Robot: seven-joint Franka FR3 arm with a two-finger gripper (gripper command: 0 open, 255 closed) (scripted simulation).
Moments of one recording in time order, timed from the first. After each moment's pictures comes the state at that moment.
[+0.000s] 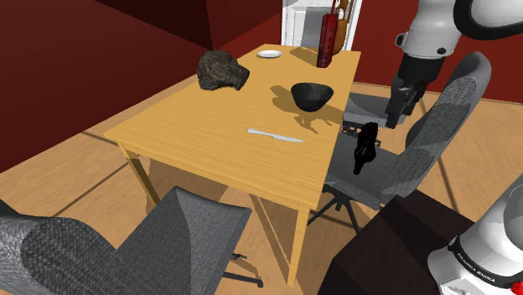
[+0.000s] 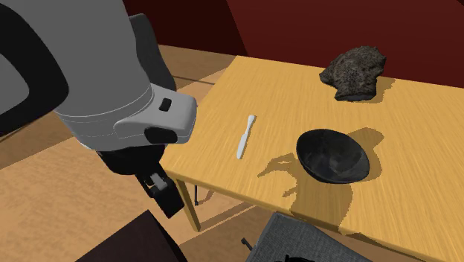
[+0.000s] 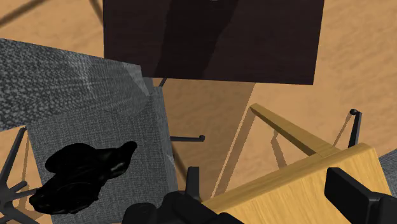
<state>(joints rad) 0.02 -0.78 0.06 -2.44 0.03 1.63 0.02</state>
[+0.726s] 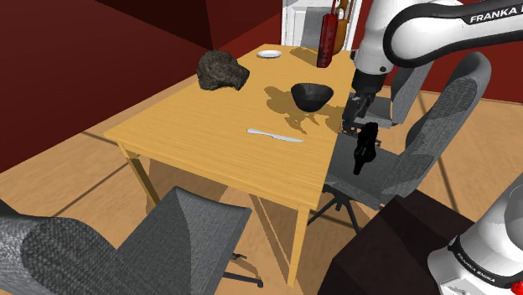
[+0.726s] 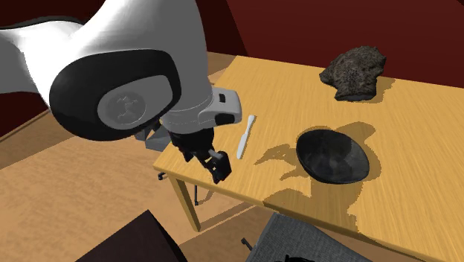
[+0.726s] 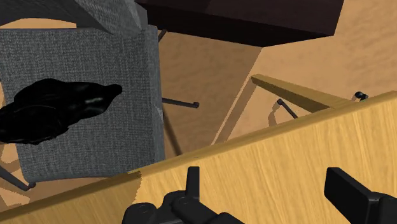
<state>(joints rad) 0.04 -0.49 0.07 -2.38 0.02 1.93 -0.06</state>
